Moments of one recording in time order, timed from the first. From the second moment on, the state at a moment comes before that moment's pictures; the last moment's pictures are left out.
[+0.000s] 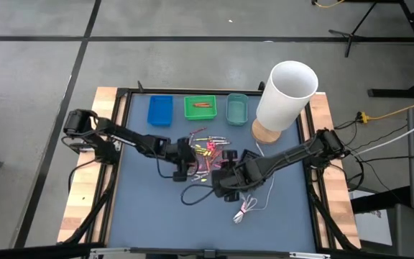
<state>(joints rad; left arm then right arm) -0.07 1.61 0.77 -0.10 -0.09 -0.03 0.38 1.90 1.67 -1.05 0.39 0.19</state>
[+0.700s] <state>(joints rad) -0.10 1.61 0.73 -0.30 -0.16 -0.24 0.37 1.90 1.67 -1.10 0.40 0.15</state>
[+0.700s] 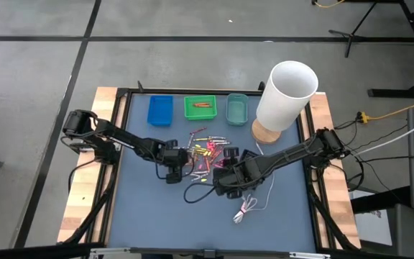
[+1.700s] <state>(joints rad) -0.10 1.61 0.69 -0.27 -0.16 -0.23 0.36 1.90 1.67 -1.24 0.46 0.18</state>
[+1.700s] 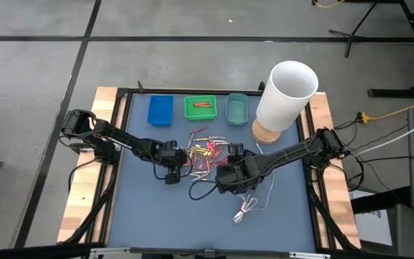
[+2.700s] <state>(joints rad) -0.10 1.61 0.89 -0.43 -0.13 -0.17 0.36 1.89 1.67 -1.48 0.53 0.30</state>
